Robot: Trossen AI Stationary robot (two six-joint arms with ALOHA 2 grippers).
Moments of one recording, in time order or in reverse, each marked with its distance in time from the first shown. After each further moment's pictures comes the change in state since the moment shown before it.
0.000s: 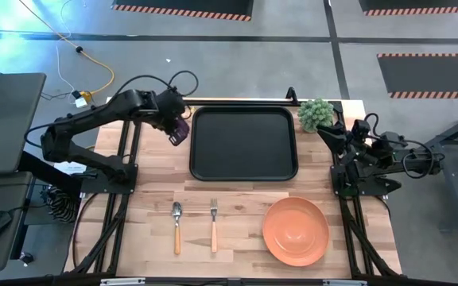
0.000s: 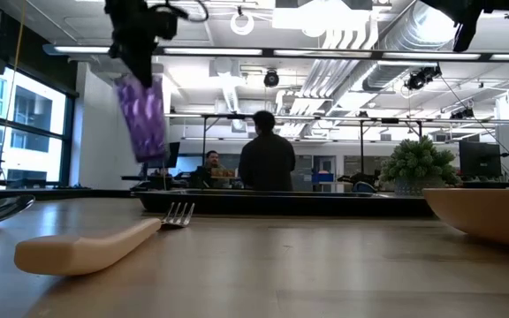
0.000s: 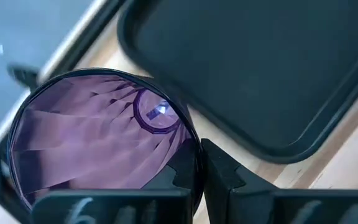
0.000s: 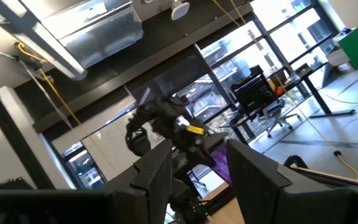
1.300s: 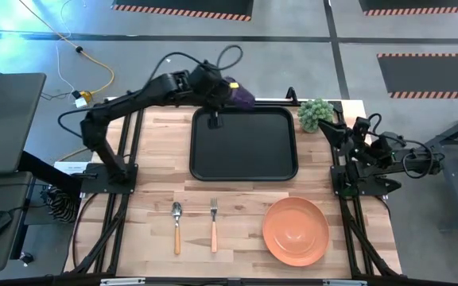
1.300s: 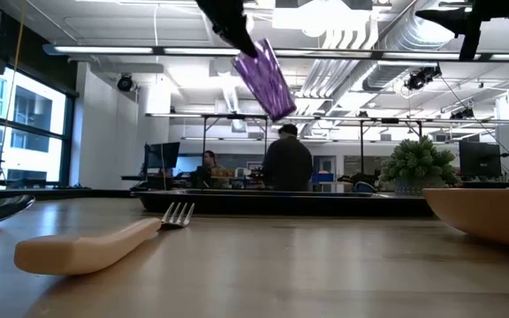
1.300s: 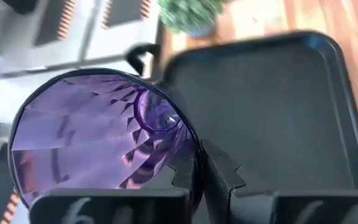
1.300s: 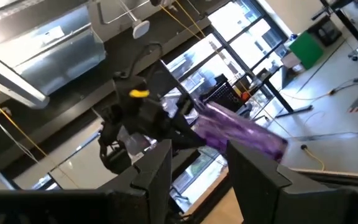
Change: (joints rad) left arm -0.041 0.421 0.493 0.330 0.129 0.646; right arm 0.000 0.000 0.000 -0.020 0.172 0.086
